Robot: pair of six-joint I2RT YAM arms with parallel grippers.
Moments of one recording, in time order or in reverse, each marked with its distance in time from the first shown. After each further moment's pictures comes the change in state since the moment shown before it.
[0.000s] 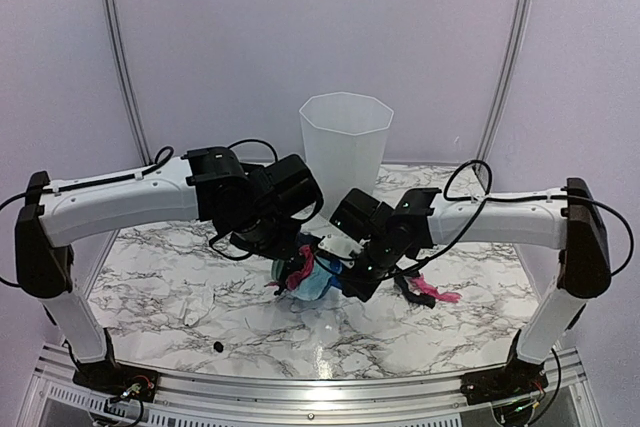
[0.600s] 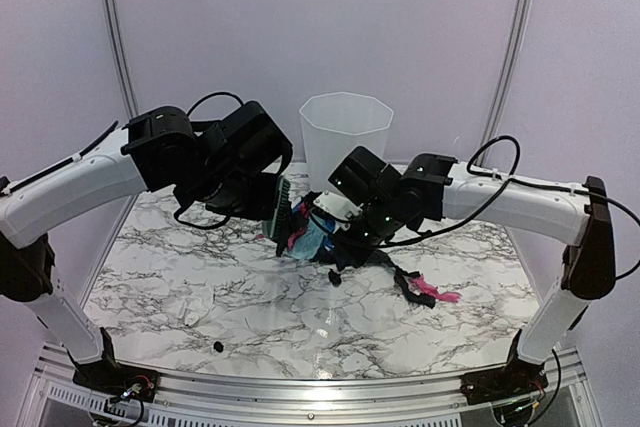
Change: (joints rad) left arm 0.000 -0.136 0.129 -0.069 -0.117 -0.023; right arm 0.000 -0.039 0.203 -0.070 0.120 0.024
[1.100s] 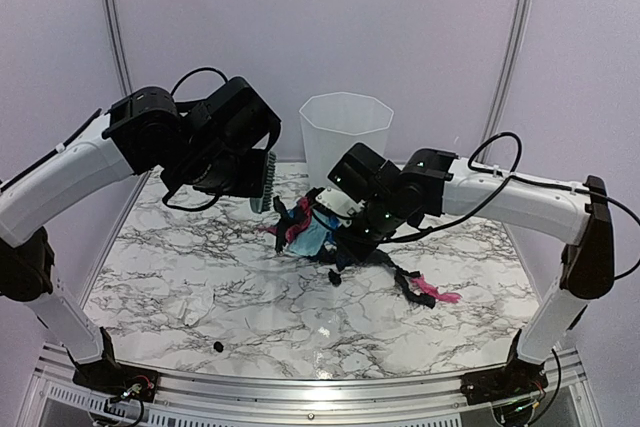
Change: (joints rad) left arm 0.018 -0.001 0.113 -0.067 -0.115 0.010; right arm 0.000 0.009 0.044 -0.055 0.041 0.024
